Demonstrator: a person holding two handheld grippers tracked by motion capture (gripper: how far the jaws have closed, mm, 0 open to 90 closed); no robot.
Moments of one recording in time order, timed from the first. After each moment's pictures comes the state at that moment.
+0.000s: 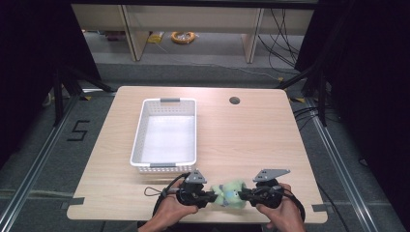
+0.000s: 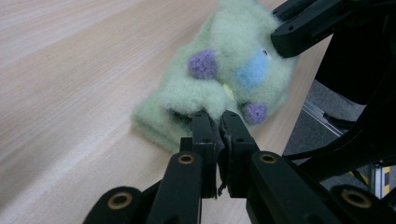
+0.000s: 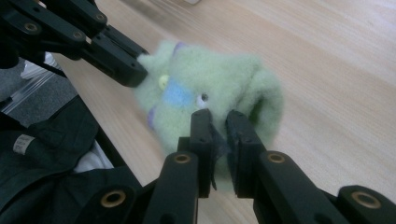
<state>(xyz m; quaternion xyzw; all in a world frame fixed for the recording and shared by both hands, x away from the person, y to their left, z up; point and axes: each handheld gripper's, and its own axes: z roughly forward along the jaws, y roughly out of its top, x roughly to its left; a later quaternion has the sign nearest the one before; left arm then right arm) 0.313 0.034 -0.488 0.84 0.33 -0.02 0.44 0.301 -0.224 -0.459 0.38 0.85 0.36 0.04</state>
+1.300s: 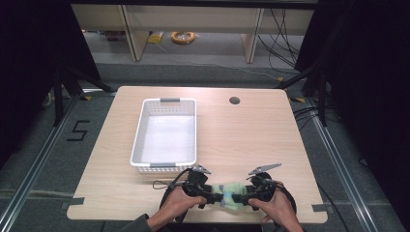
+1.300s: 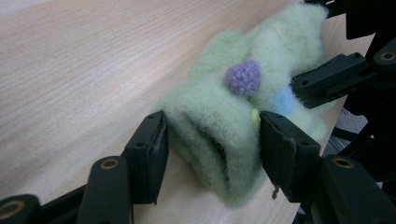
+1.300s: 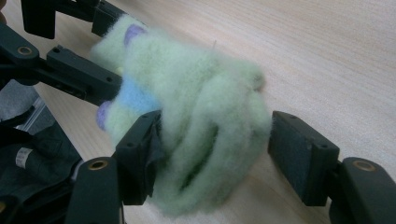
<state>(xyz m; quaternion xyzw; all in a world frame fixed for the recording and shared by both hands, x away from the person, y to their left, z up) 0.341 0.019 -0.505 0.83 0.40 -0.07 0.39 0.332 -0.224 -0.495 0.44 0.83 0.32 -0.03</state>
